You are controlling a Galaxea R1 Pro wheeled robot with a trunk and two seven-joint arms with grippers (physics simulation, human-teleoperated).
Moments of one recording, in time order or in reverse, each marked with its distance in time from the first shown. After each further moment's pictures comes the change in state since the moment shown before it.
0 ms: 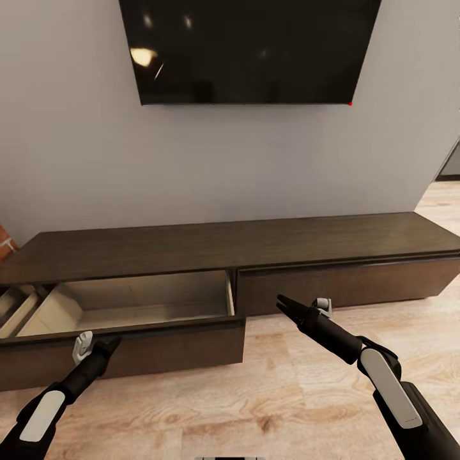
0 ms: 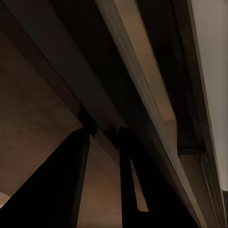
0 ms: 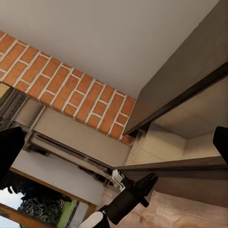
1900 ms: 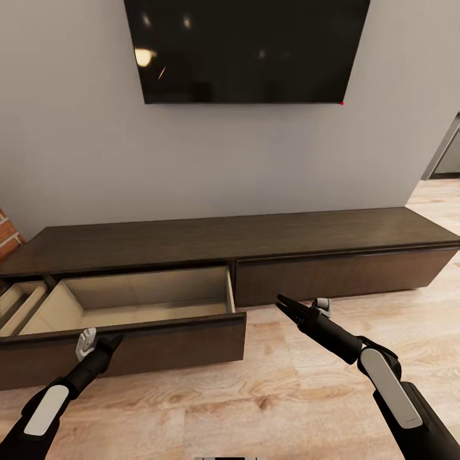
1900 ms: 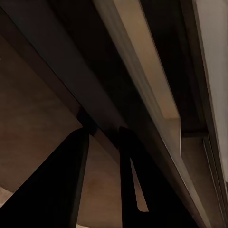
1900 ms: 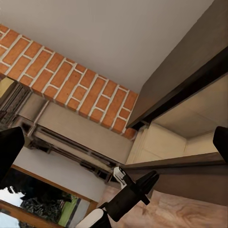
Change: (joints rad) left arm -0.019 -0.002 -0.019 0.001 0.001 -0.003 0.035; right arm 0.000 0.000 0.000 -0.001 0.000 0.000 0.001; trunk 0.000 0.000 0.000
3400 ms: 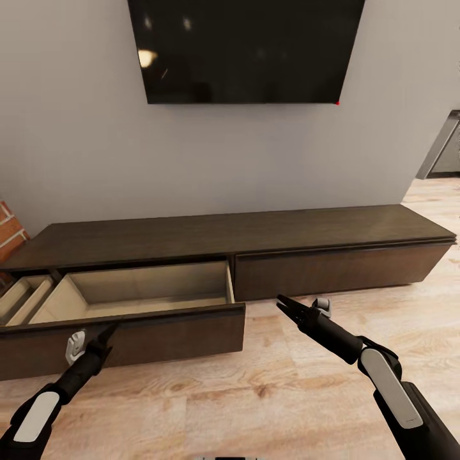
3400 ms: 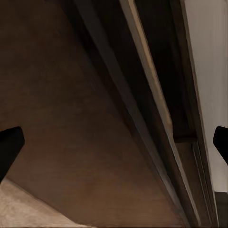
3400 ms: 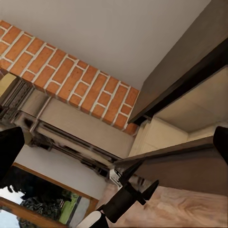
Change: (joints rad) left arm 0.018 0.002 0.069 -0.002 0.018 0.006 -0.035; right arm 0.000 -0.002 0.000 0.000 0.000 0.000 0.000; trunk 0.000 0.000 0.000
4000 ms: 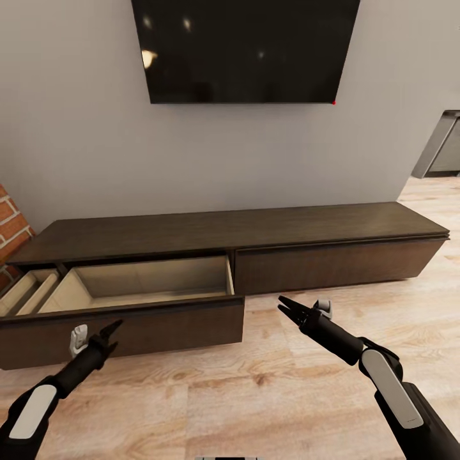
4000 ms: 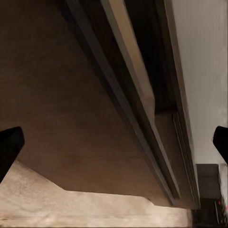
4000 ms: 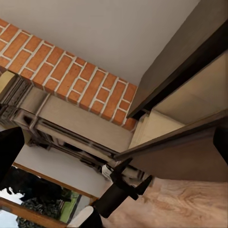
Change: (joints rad) left arm 0.008 0.006 -0.008 -0.086 0.004 0.131 -0.004; right arm 0.000 -0.005 -0.004 0.021 -0.002 0.002 -0.002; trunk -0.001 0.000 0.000
